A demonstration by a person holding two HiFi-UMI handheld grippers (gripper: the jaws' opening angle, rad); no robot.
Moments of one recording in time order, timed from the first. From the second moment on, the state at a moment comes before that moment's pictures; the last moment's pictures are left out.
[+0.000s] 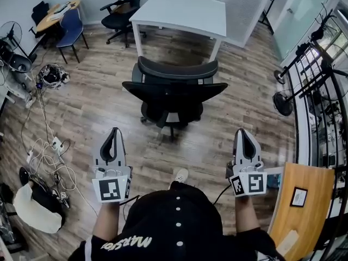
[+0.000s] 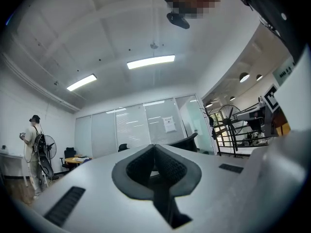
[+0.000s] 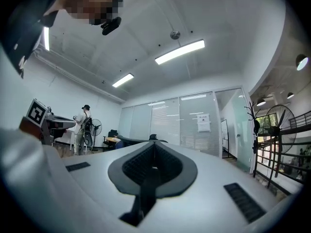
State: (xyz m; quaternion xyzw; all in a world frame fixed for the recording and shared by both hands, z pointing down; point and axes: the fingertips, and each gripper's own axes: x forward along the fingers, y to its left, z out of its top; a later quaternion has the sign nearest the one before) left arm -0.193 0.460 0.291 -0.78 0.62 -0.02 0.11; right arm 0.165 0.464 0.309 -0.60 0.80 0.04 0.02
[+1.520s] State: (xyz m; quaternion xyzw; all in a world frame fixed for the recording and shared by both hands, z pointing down) left arm -0.140 0.357 0.343 -0.78 0.61 -0.12 0.05; right arm 0.186 0.342 0.344 -0.53 0.84 0.02 -0.03
